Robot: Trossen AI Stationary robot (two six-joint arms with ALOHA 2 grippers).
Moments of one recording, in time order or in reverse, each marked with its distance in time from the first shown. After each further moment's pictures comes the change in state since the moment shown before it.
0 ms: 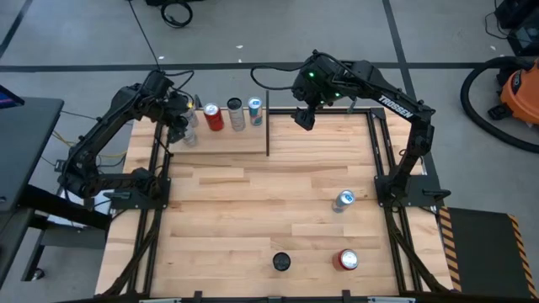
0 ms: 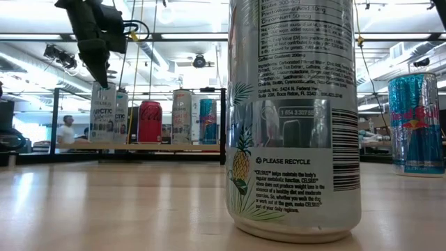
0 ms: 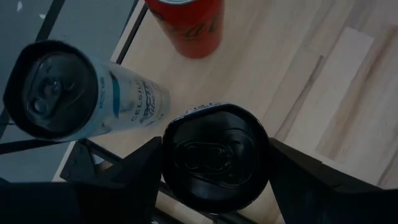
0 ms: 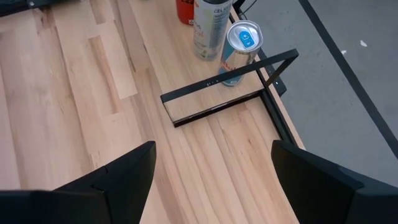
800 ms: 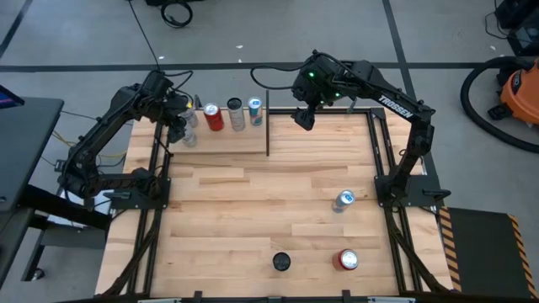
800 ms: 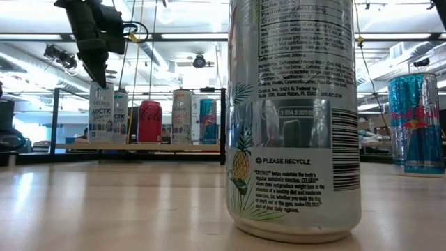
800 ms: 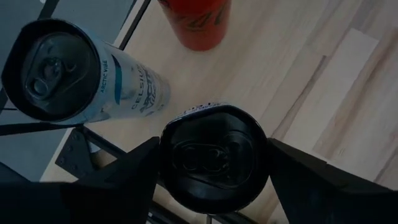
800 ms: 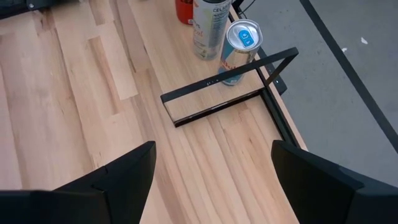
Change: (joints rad) left arm 0.000 0.000 0.000 -0.029 -0.011 -0.053; right arm 0.000 0.000 0.000 -0.002 0.000 0.015
